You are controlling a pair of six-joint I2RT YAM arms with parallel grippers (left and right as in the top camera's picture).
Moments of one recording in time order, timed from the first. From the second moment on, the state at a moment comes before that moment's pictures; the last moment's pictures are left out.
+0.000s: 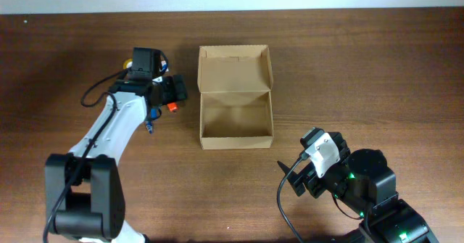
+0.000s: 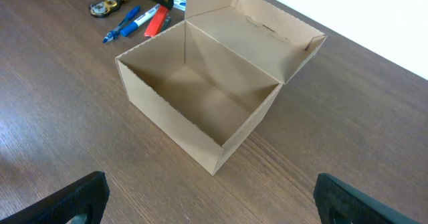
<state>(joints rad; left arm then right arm) -0.12 1.78 1.21 -0.51 -0.05 -0.35 0.44 0.61 0.68 -0.62 -0.18 -0.22</state>
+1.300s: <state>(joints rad) -0.13 1.98 1.22 -0.32 -0.06 -0.44 0.44 0.61 0.68 -0.62 -0.18 -0.22</state>
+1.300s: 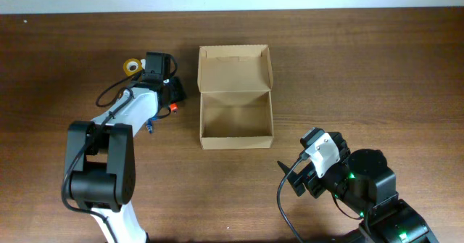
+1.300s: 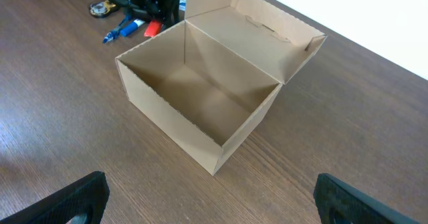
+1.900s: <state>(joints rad) -0.13 1.98 1.22 -0.34 -0.07 -0.44 0.44 0.61 0.68 -0.62 -0.18 -0.22</state>
